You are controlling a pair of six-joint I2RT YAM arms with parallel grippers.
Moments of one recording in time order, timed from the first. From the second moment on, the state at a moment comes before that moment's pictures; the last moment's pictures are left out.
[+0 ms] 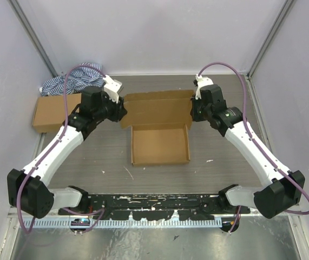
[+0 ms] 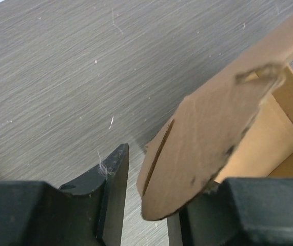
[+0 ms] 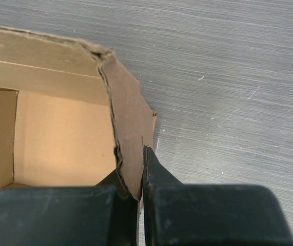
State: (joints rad) left arm -0.40 1.29 1.10 -0.30 0.23 0.02; right arm 0.42 1.26 1.22 -0.62 0.09 0.20
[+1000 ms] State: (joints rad) left arm -0.40 1.33 1.09 -0.29 0.21 -0.32; right arm 0.44 1.32 1.21 -0.58 0.11 0.32
